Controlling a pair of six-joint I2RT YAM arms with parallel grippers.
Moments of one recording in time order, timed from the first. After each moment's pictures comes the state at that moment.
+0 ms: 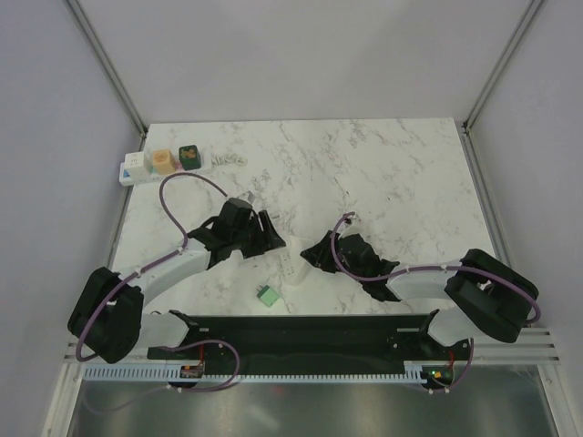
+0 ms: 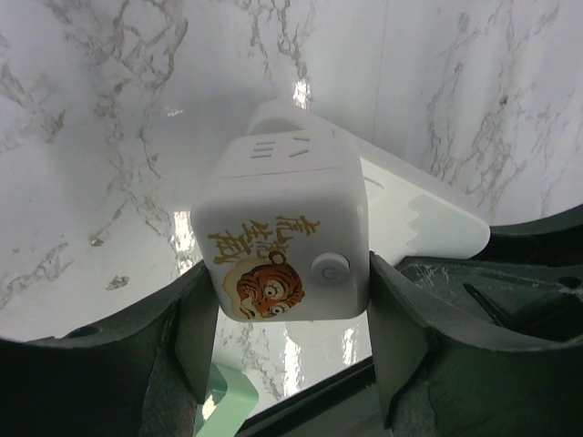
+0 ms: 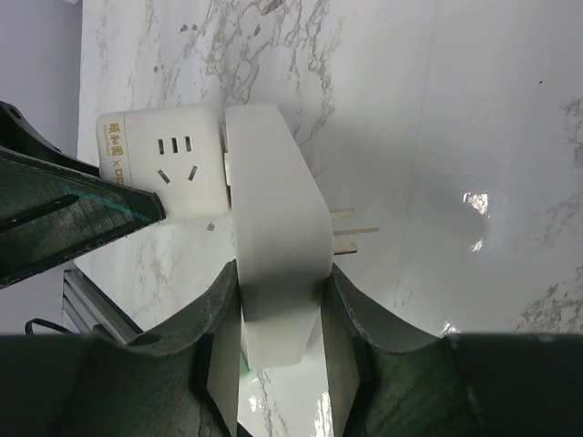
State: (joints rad) left arm -0.57 1.28 0.69 -0.20 0.13 -0.79; right arm 0.87 1.45 0.42 0.57 0.16 0.99
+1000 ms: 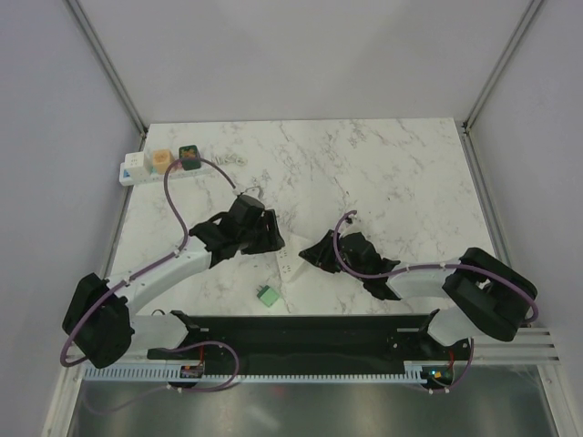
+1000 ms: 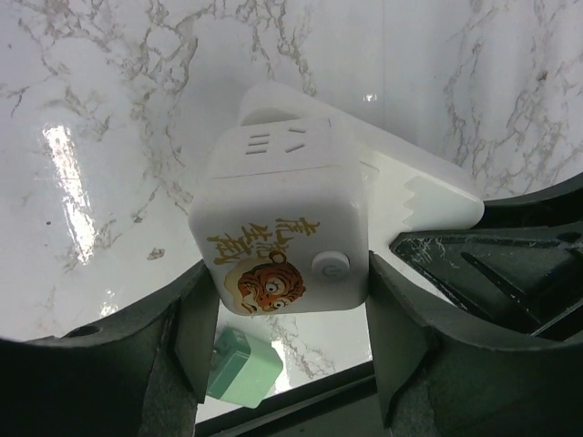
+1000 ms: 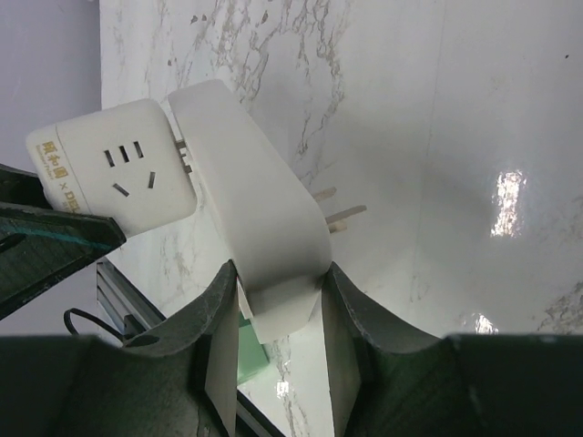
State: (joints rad) left arm -0.69 1.25 0.82 -0.42 -0.07 -0.70; right arm 0.84 1.46 0.41 0.58 0.08 1.06
